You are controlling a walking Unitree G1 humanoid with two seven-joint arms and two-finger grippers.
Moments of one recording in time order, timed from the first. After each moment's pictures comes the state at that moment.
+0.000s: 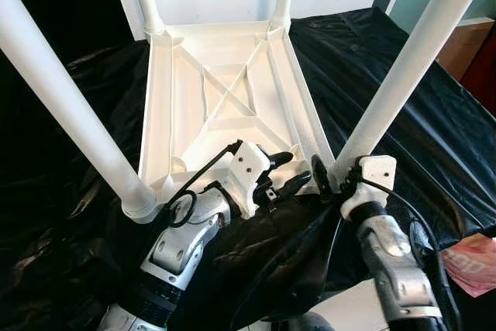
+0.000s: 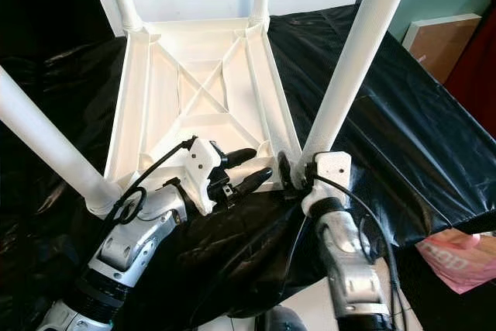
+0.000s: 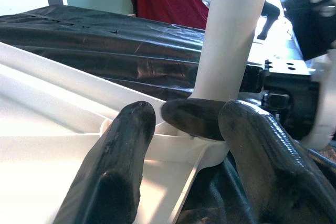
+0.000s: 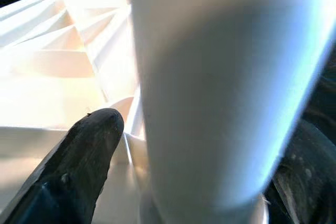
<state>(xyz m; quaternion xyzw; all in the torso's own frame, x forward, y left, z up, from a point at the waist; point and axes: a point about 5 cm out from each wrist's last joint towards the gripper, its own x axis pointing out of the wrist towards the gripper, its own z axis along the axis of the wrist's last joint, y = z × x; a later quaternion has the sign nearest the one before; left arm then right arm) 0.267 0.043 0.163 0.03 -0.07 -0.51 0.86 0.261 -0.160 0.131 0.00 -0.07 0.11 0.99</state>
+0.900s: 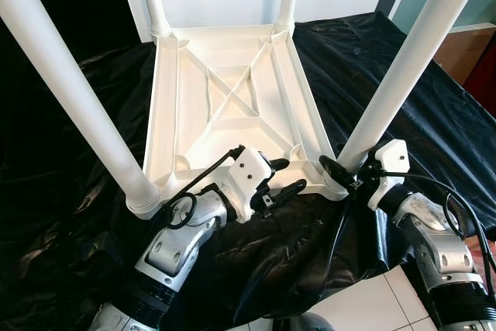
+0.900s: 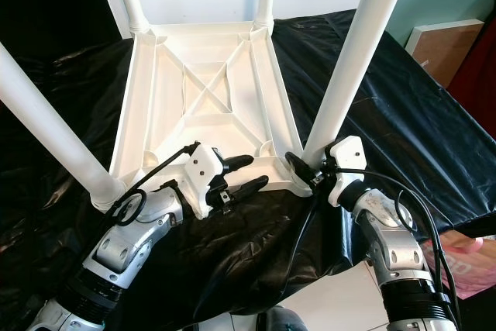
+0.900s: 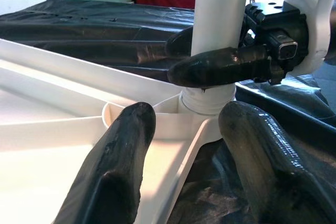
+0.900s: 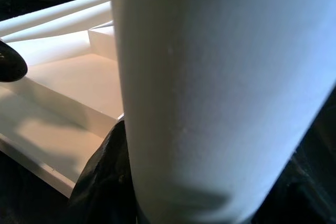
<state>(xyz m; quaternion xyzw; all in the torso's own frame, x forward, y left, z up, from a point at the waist) 0.265 0.047 0.158 0.08 -0.06 -0.52 0.85 0.284 -0.189 0.141 -0.08 -0.06 0.30 0.95</state>
